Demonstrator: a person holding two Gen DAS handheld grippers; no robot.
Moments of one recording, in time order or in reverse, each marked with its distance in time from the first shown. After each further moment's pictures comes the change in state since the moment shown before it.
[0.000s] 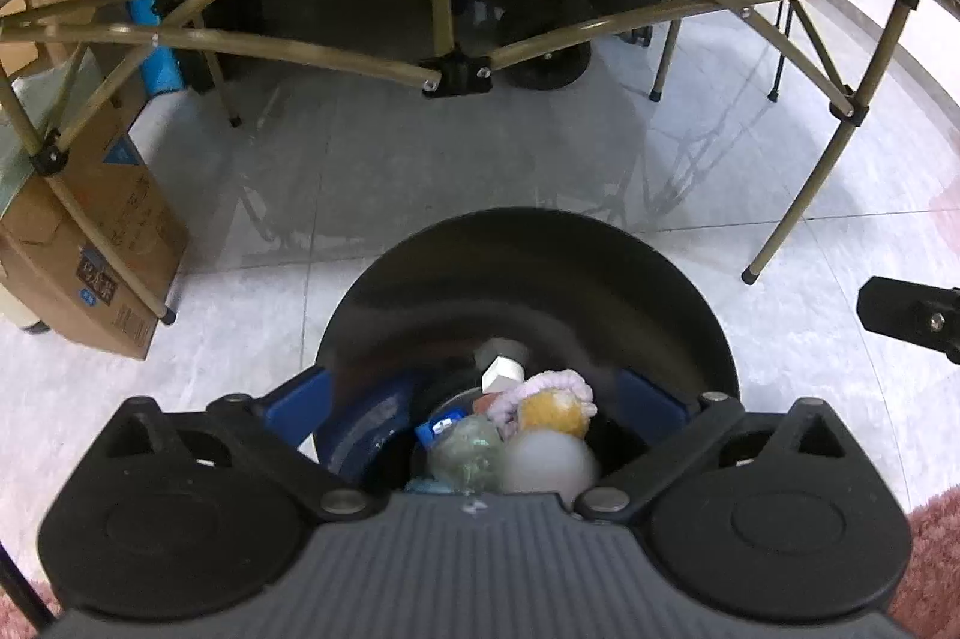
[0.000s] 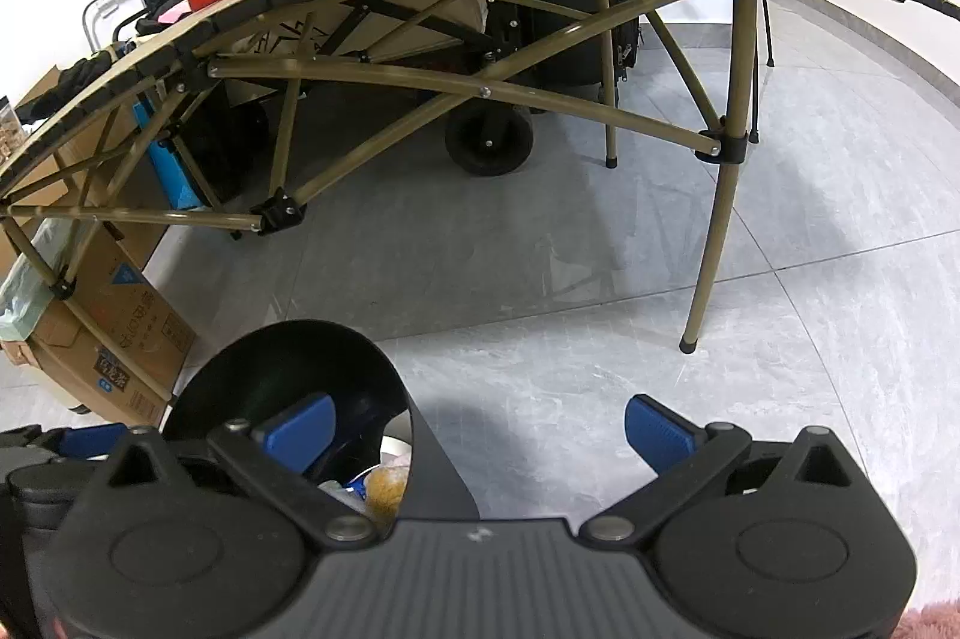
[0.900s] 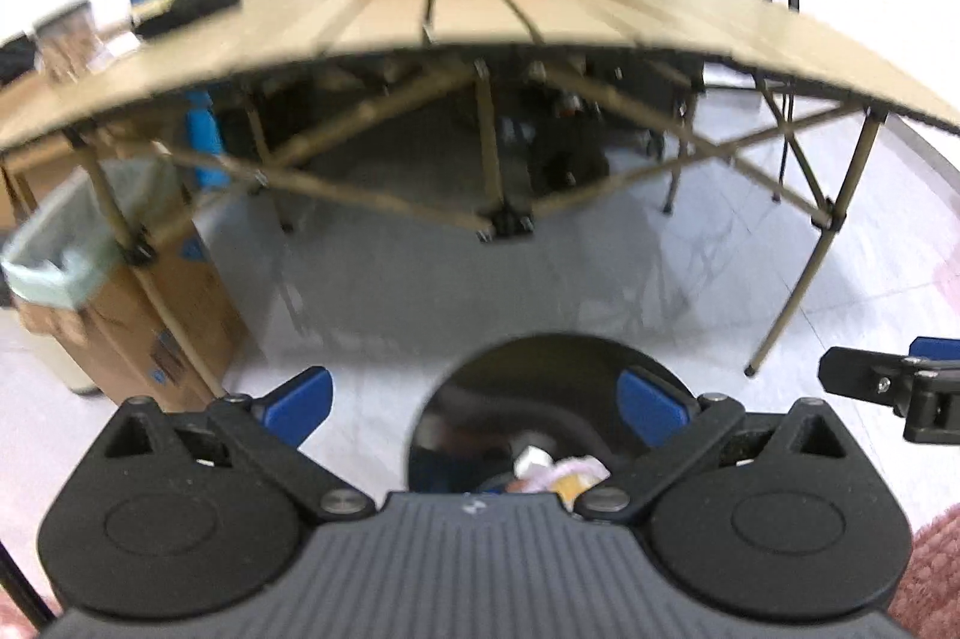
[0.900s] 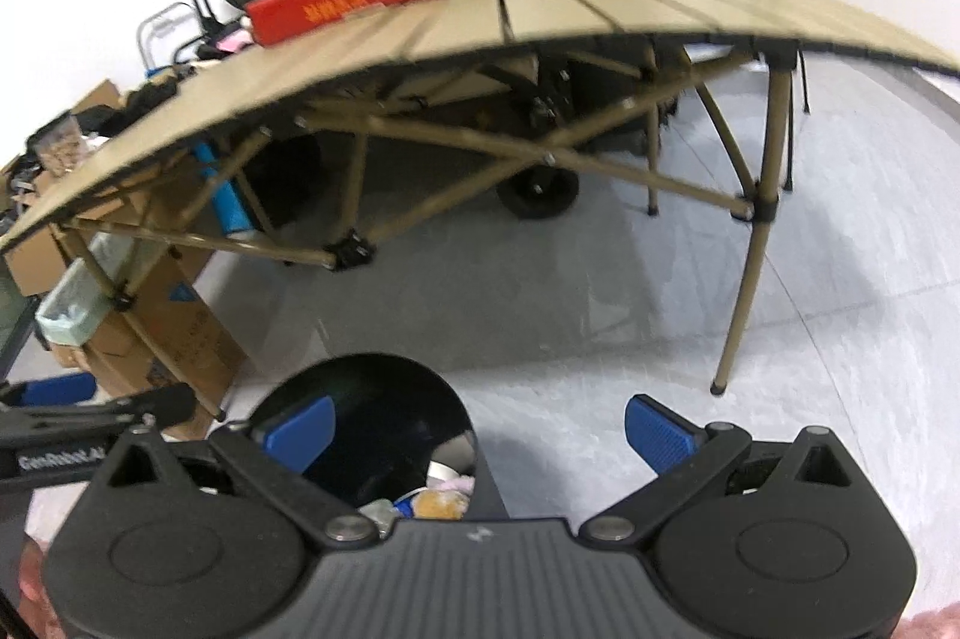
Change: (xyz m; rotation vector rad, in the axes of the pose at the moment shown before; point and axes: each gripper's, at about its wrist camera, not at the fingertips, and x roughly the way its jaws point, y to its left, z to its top) left arm -0.102 0.019 0.003 -0.004 -0.251 0.055; right arm -0.051 0.019 0.007 -0.060 -0.085 0.089
